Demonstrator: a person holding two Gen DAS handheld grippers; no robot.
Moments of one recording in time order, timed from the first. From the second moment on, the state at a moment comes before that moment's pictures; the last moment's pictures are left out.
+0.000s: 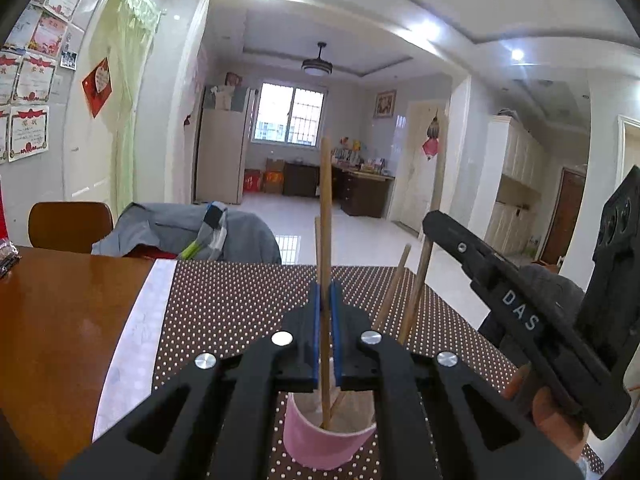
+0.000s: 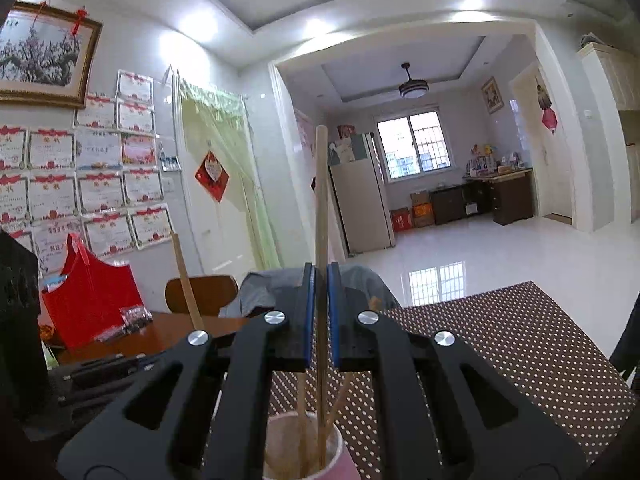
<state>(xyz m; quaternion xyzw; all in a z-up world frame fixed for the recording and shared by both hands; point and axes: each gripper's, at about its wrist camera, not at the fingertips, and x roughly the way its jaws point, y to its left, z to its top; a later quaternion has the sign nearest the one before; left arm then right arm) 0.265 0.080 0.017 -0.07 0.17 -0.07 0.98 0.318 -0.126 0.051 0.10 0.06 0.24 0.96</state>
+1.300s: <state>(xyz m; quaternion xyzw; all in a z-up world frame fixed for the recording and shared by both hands) 0.218 0.070 0.010 -0.02 0.19 -0.02 0.98 0.277 -0.145 0.026 0.09 0.15 0.23 0.96</state>
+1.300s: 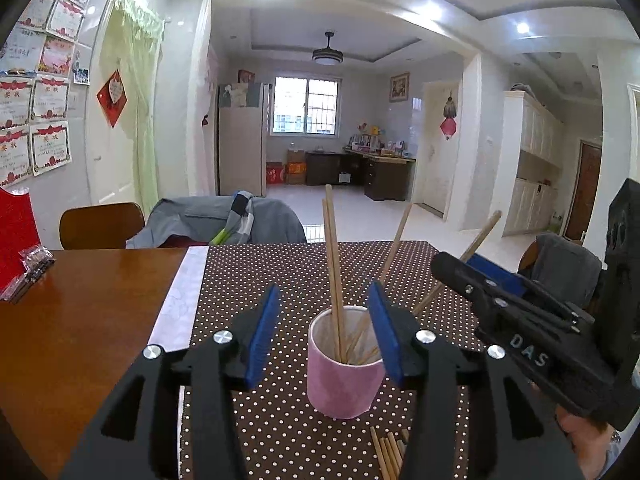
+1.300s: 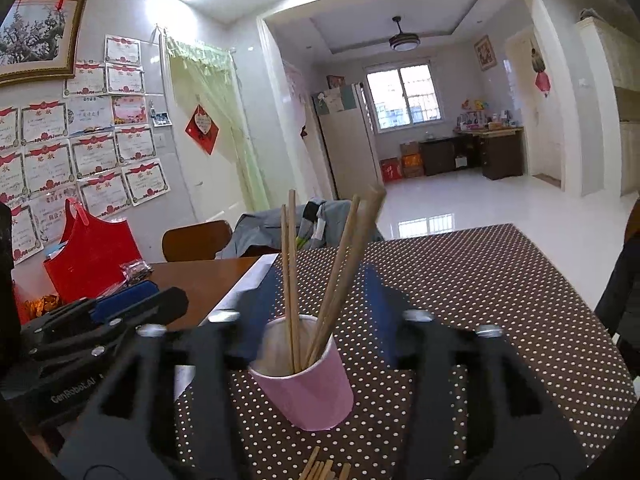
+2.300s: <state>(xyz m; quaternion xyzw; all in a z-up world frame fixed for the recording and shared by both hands) 0.180 0.025 -0.116 0.06 0.46 -0.09 0.88 0.206 -0.193 -0.061 0.00 0.35 0.22 0.91</state>
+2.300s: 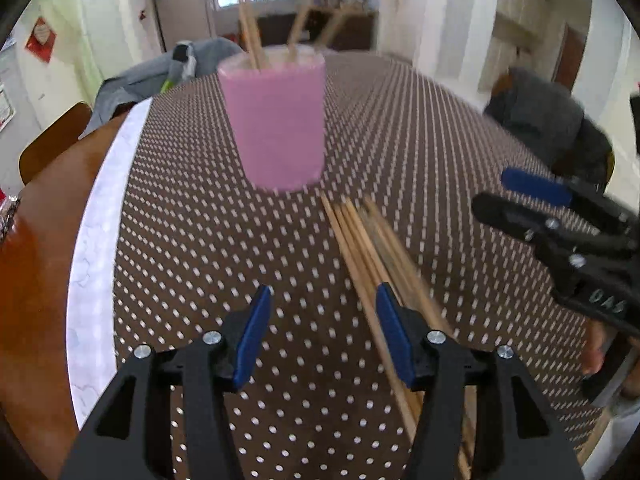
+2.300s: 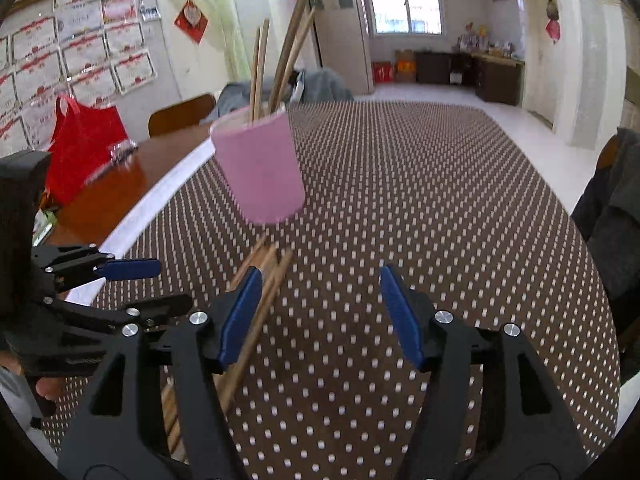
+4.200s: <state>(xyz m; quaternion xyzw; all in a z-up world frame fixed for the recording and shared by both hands) 0.175 0.031 -0.130 0.09 0.49 -0.08 0.86 0.198 -0.136 -0.097 -0.14 0.44 0.22 0.86</state>
